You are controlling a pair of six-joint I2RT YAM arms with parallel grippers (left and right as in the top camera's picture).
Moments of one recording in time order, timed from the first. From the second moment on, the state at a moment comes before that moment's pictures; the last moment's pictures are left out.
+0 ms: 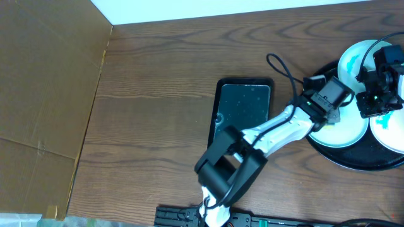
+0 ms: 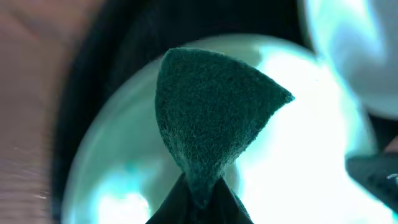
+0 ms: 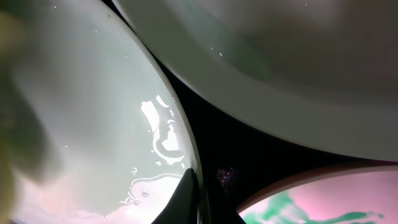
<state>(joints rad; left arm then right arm) -0.78 1.97 1.28 -0.42 -0.12 -0.88 0.16 1.95 1.27 -0.81 -0.16 -0.07</state>
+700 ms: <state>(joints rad) -0.78 1.98 1.30 -0.56 -0.25 -0.84 0.16 1.95 1.27 -0.81 -0.16 -0.07</state>
